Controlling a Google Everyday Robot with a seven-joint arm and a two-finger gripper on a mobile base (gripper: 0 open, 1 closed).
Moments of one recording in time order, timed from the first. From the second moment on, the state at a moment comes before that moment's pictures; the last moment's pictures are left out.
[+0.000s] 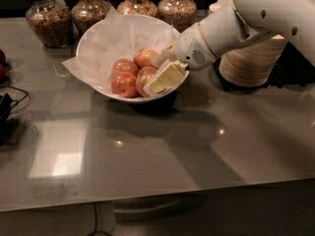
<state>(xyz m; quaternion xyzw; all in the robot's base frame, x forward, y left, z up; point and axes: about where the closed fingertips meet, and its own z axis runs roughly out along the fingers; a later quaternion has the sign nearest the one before) 0.561 -0.007 0.913 -0.59 0.69 0.27 0.33</state>
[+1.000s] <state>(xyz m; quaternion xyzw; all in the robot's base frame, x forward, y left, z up) 0.560 0.004 0.899 -0.60 0.68 0.28 0.33</state>
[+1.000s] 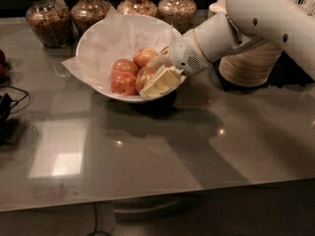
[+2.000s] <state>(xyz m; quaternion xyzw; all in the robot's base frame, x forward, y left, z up) 0.560 0.005 0.898 -0.60 0.68 0.28 0.33</state>
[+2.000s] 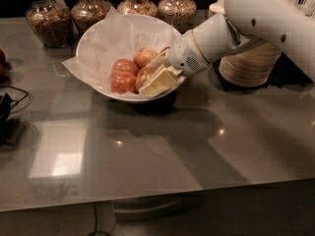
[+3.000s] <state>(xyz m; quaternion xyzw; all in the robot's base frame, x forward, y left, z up) 0.557 0.007 0.902 -0.60 0.66 0.29 0.34</state>
